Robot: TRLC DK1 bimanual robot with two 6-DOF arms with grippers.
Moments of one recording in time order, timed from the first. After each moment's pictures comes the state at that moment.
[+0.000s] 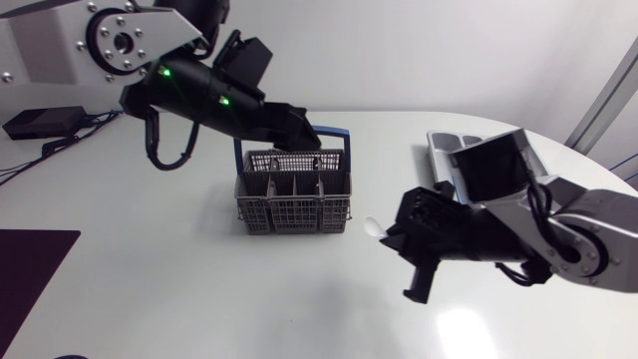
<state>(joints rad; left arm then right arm) -0.48 1.61 1.41 -0.61 0.42 0.01 0.48 1.23 0.64 -0.27 -0.19 -0.65</state>
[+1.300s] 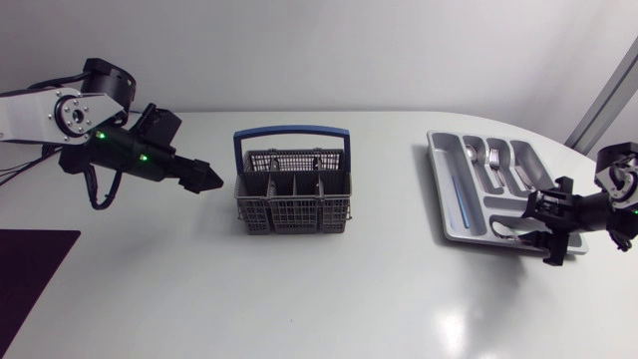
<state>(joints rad) -0.05 1.63 1.12 -0.51 0.40 0.32 -0.49 1.80 0.92 -0.22 -0.25 -1.61</state>
